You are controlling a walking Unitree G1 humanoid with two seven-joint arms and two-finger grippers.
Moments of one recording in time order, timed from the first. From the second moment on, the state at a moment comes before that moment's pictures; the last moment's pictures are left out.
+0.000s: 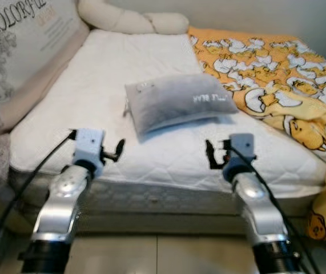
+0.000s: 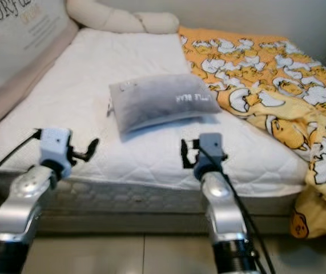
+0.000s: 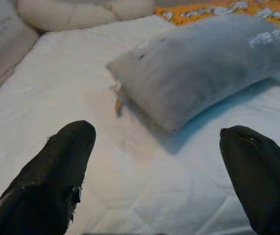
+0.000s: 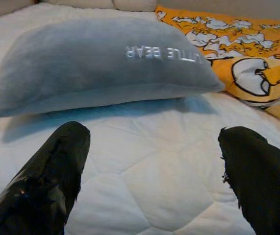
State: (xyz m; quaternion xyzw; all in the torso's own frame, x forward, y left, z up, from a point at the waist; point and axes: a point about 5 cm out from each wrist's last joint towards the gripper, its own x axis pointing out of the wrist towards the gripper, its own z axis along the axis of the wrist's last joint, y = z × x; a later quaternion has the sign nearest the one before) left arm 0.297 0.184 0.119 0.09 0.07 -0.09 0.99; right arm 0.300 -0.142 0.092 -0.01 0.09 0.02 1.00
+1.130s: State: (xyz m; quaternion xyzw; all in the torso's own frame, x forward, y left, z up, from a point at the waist) left arm 0.297 0.167 0.115 0.08 0.07 -0.12 0.99; right arm 0.298 -0.155 0.089 -0.01 0.10 0.02 0.99
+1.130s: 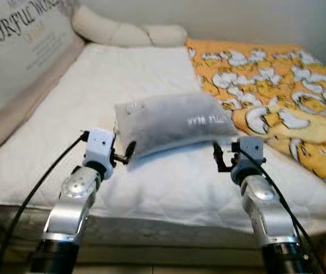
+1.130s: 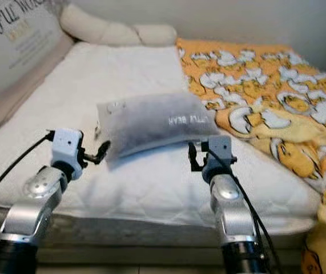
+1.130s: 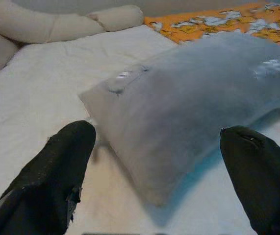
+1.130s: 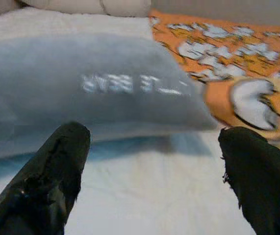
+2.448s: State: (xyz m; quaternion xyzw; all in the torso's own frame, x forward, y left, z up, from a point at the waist) left arm 0.295 0.173 0.111 0.11 0.08 -0.12 0.98; right arm 0.298 -0.148 0.088 -0.01 0.11 0.03 0.99
